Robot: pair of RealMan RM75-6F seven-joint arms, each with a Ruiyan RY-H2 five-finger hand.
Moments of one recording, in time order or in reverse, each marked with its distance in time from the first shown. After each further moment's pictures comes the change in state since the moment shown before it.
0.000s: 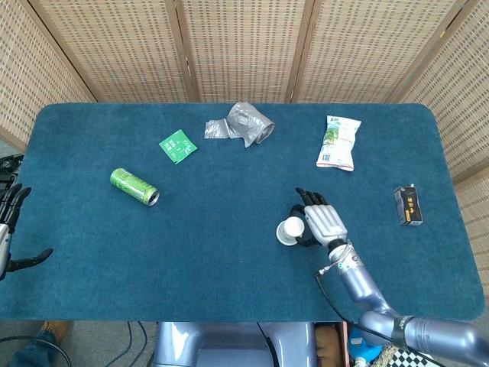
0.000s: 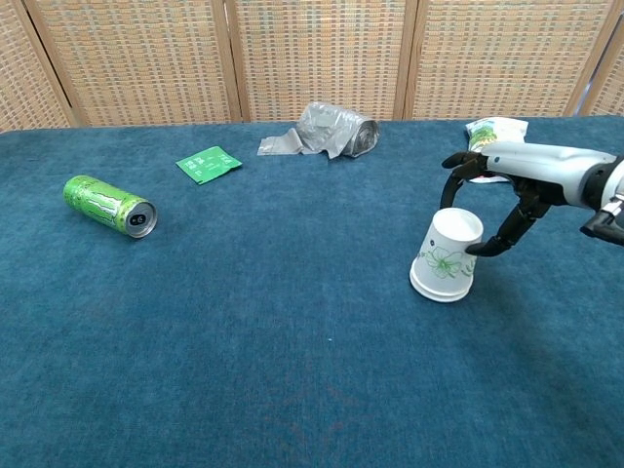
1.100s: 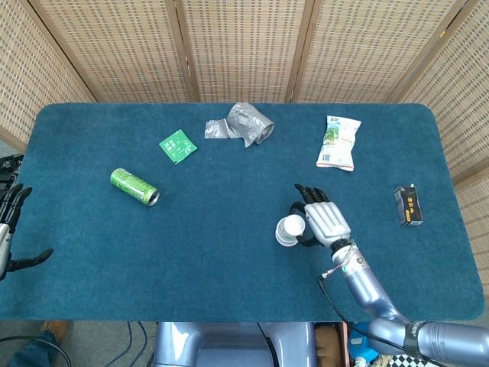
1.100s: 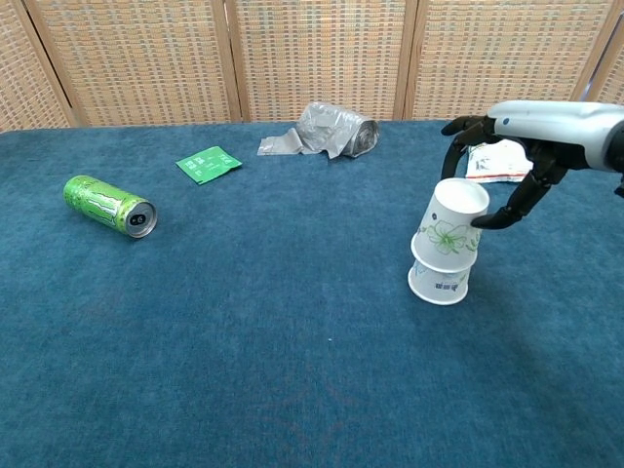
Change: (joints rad) left arm -0.003 0.004 -0.001 -0.001 -0.006 -0.007 -0.005; right arm 0.009 0.111 0.011 -0.172 -0.008 0.062 -0.064
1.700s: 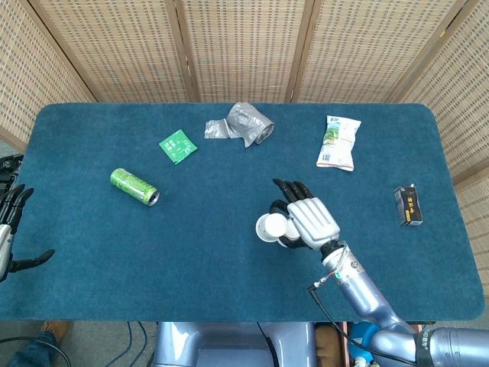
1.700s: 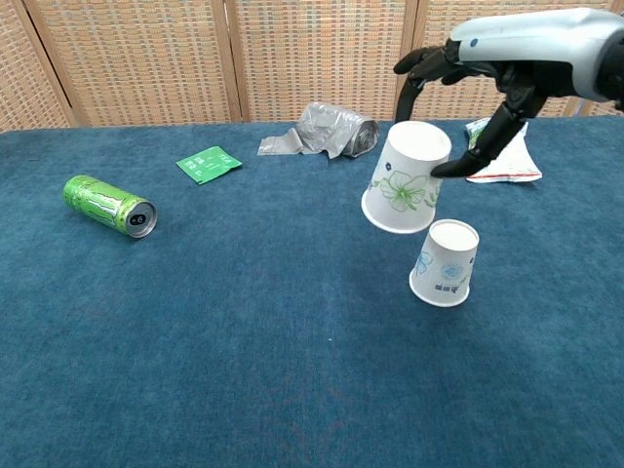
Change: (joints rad) left arm 0.002 0.000 0.004 -0.004 0.011 0.004 0.000; right arm 0.063 0.083 0.058 -0.200 0.003 0.030 -0.064
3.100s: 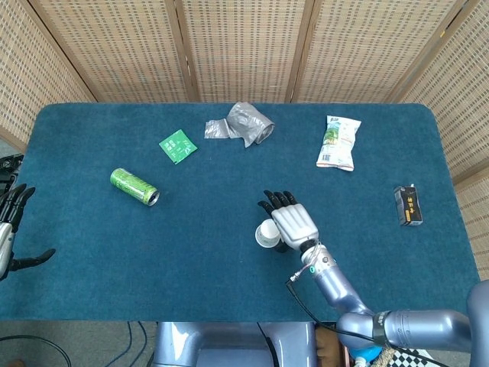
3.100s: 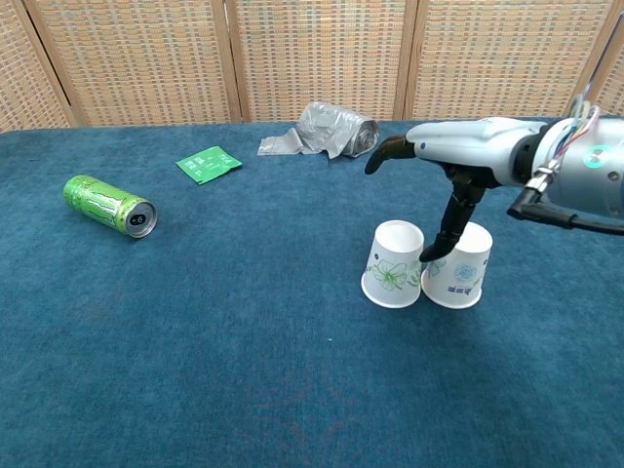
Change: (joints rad) left arm -0.011 0.006 -0.002 0.006 -0.018 -0.025 -0.019; right arm 0.115 -0.194 -0.090 0.197 0.147 0.015 -0.150
